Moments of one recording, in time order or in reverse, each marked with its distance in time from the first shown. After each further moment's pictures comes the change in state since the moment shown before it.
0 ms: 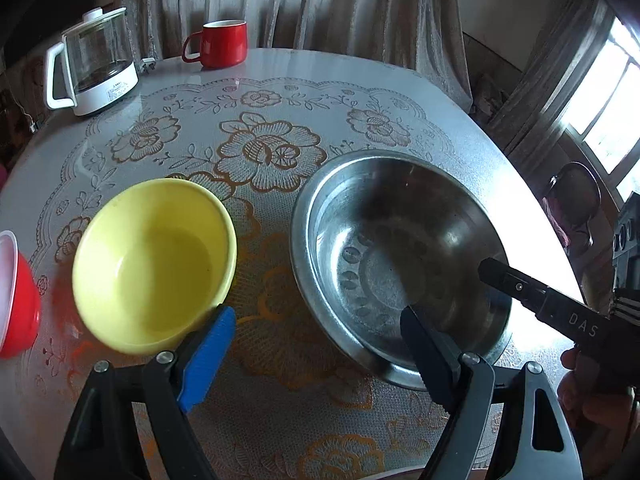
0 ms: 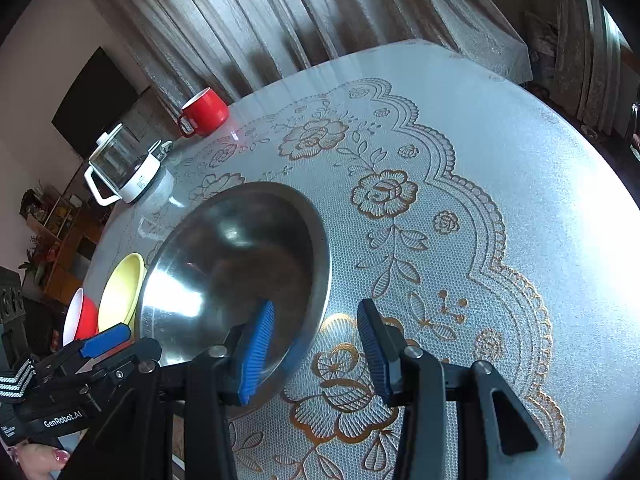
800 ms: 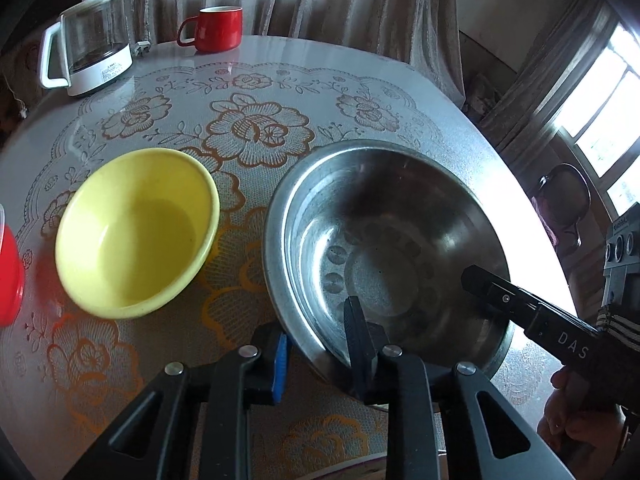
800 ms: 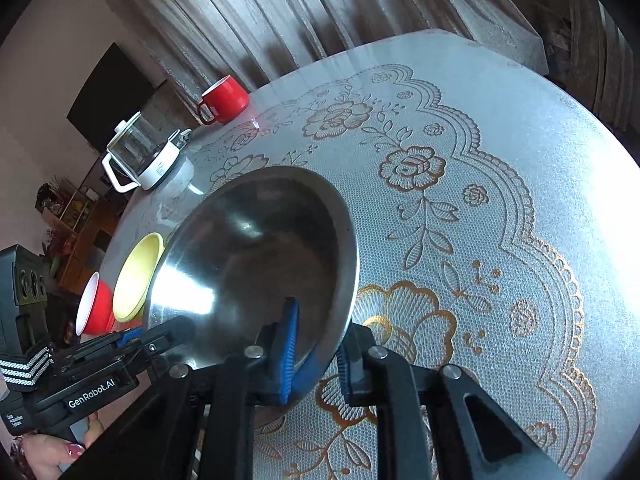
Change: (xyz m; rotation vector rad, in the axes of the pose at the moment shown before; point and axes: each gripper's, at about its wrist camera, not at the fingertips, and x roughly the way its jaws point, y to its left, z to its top) left arm -0.008 -0.002 -0.017 -0.025 0.022 -0.049; right arm 0.000 0.011 -0.020 -0.015 0.014 0.072
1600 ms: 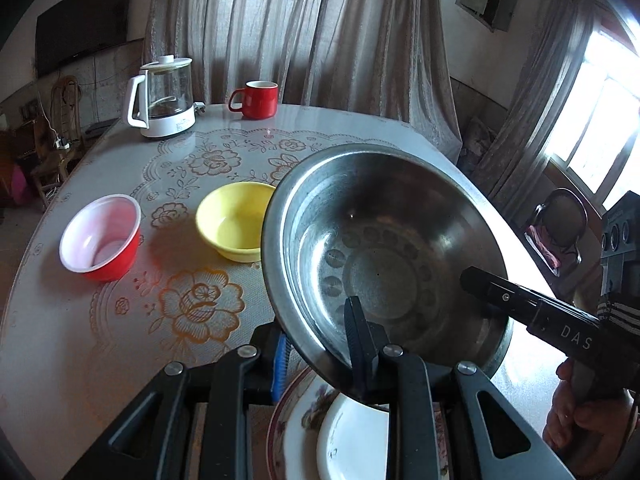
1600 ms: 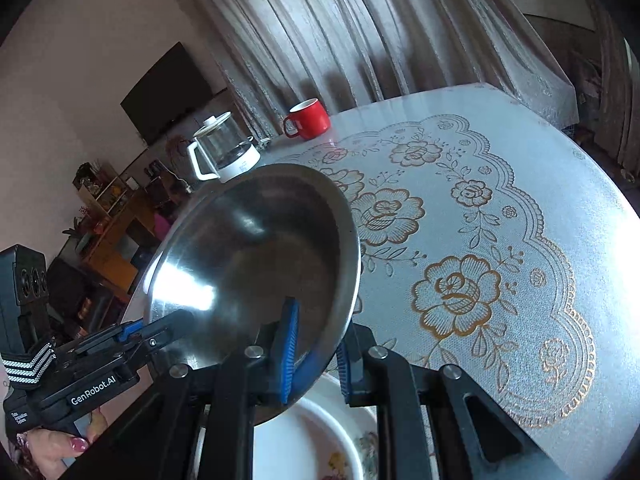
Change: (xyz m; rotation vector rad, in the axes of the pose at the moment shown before) left arm -0.143 0.021 -0.080 0.017 -0.232 0.054; right arm -0.084 0.083 -0.058 -0.147 -0.107 0.100
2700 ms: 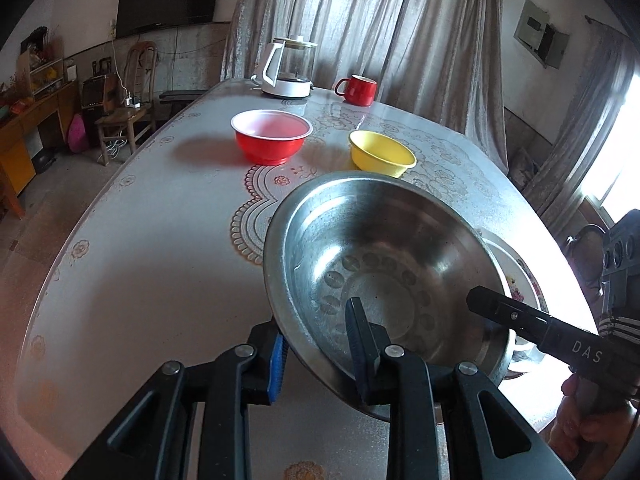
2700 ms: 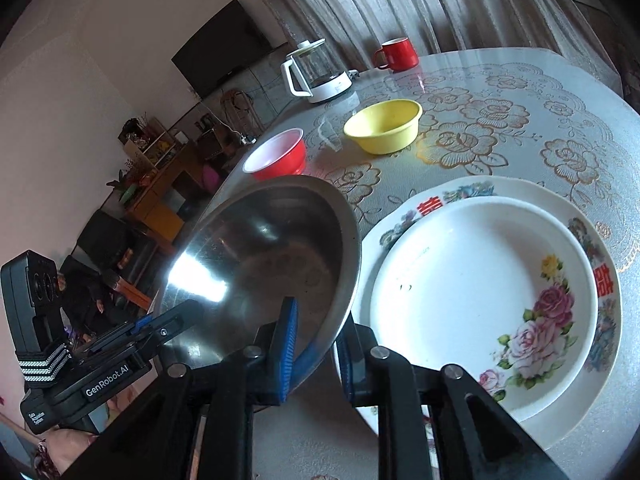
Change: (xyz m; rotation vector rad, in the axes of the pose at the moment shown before) left arm -0.103 0.108 -0.155 -0.178 -0.035 0.130; right arm 0.003 0.123 -0.140 -0.067 0.129 0.159
